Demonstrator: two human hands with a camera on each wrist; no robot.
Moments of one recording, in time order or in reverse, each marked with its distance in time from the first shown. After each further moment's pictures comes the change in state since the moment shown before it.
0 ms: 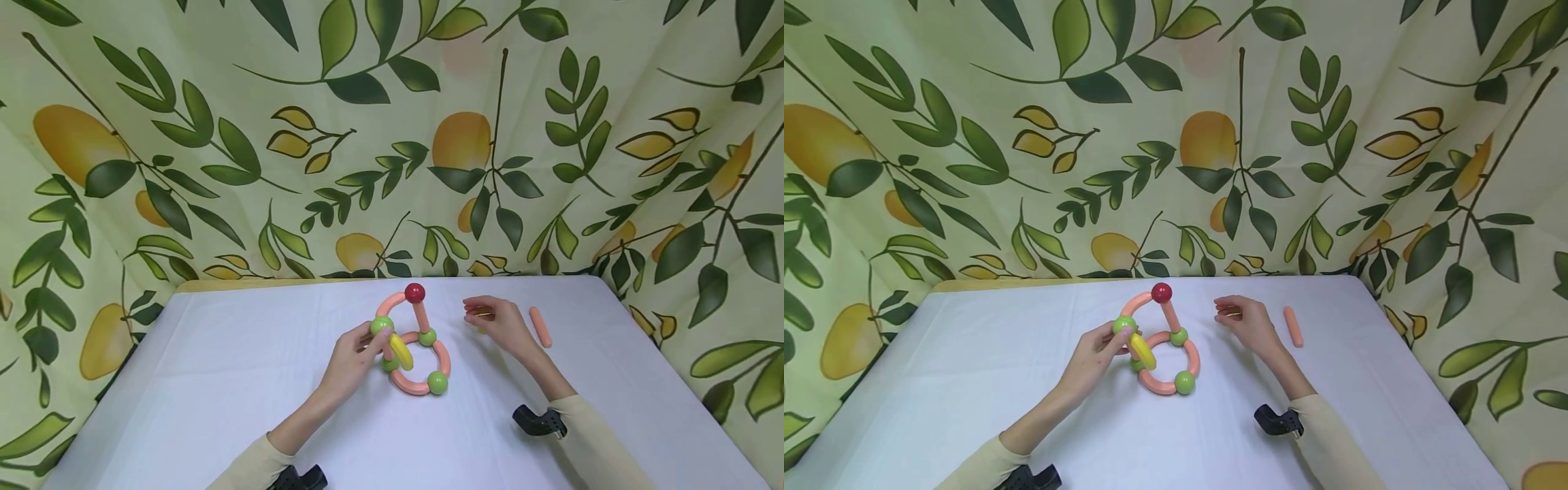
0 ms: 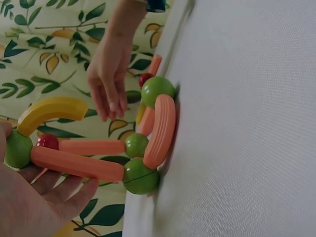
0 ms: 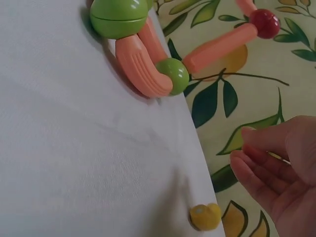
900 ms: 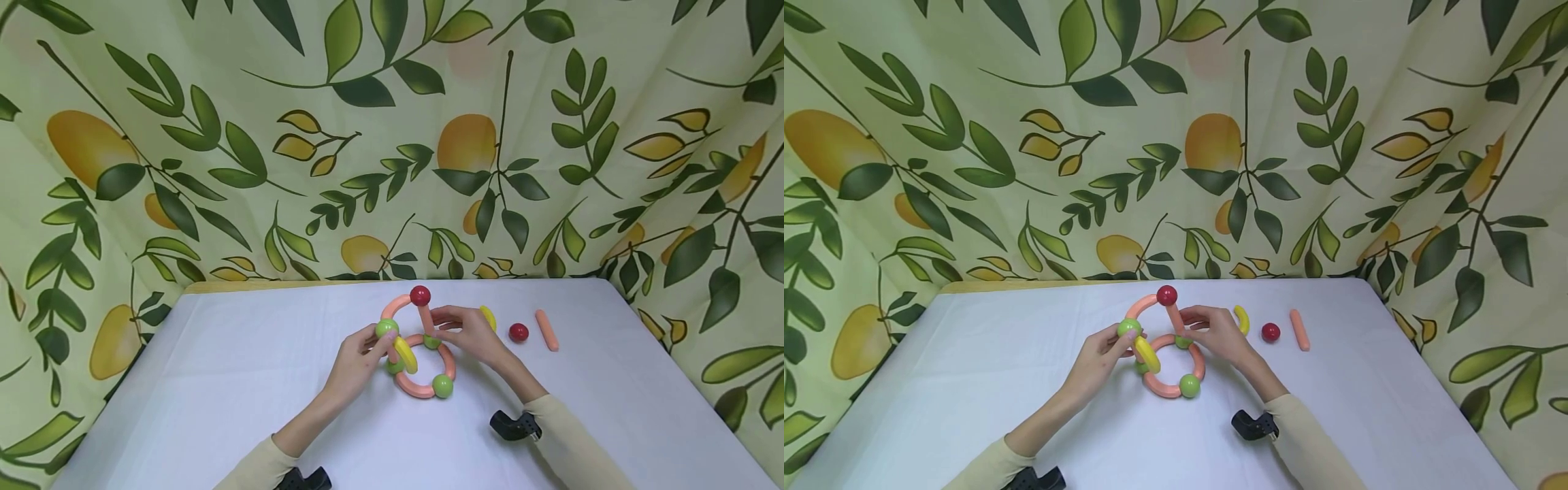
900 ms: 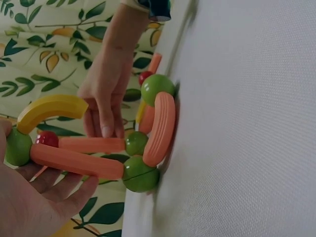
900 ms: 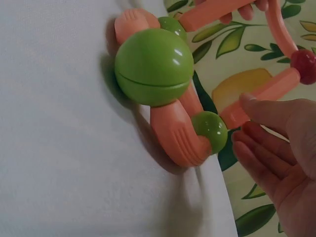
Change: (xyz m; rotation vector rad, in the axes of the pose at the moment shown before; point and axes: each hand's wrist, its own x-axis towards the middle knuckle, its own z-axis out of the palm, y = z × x) left_hand 0.002 -0.002 0.000 0.020 -0.018 -0.006; right_hand 0.008 -0.024 0.045 0.121 -0.166 -0.118
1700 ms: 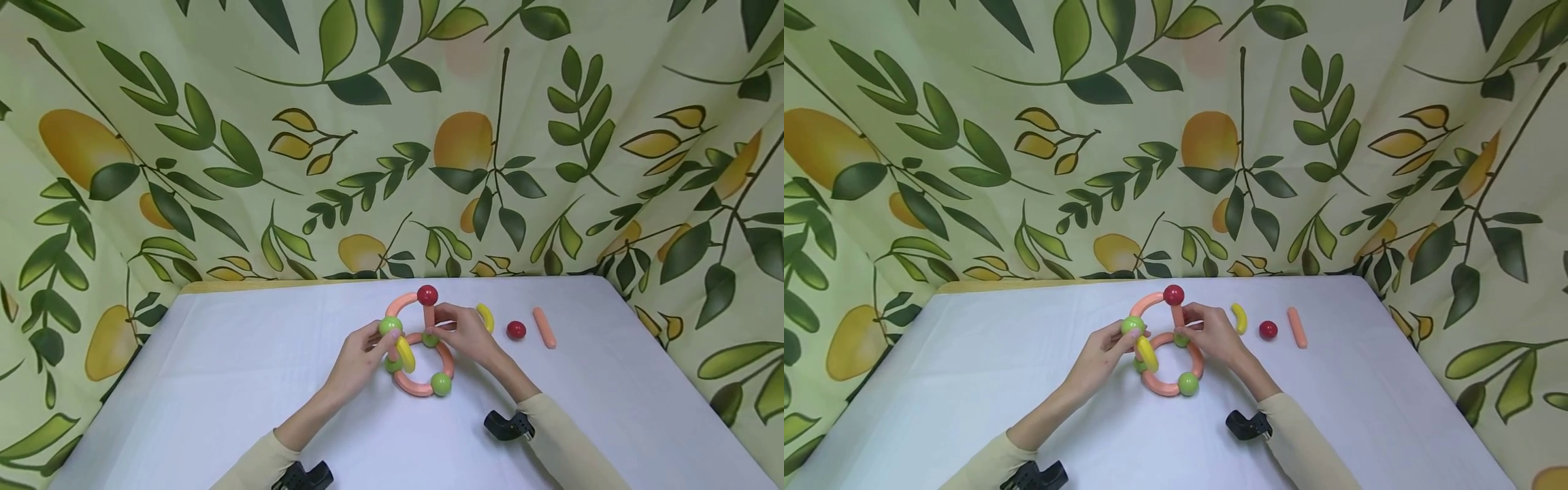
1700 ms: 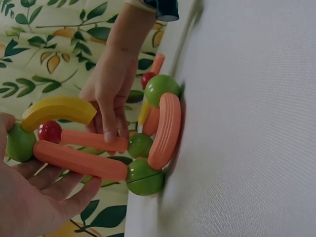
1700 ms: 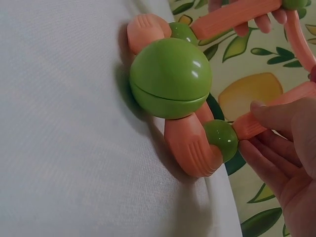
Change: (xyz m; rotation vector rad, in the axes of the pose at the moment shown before) left_hand 0.004 0.002 0.004 0.071 -0.045 0.009; right_hand 0.001 -0.007 0.007 -0.048 0.049 0.047
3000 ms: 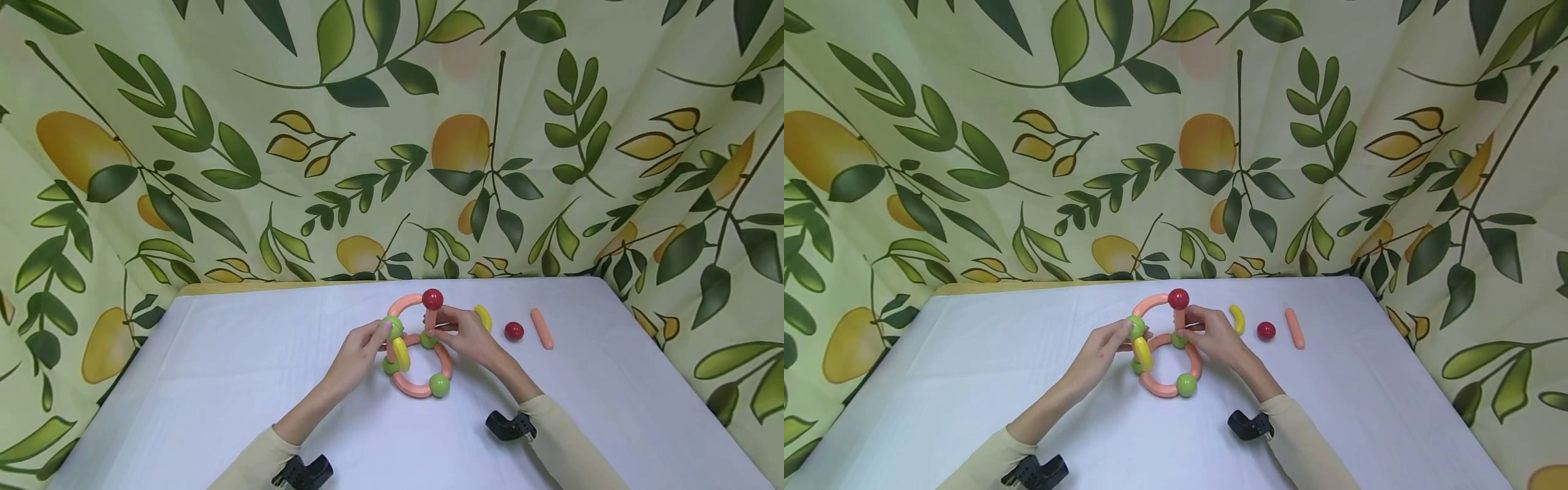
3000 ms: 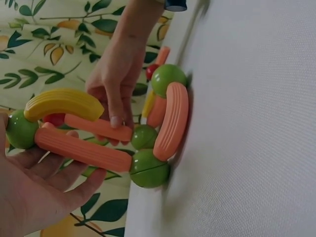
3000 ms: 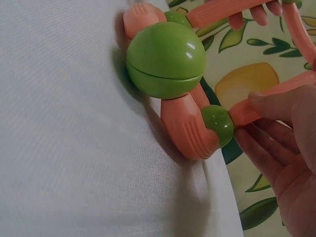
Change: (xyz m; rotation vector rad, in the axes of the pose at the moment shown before) left_hand 0.007 -0.003 -0.004 -0.017 -0.065 0.047; right_hand -0.003 0.006 -0.005 0.051 -0.054 -0.029
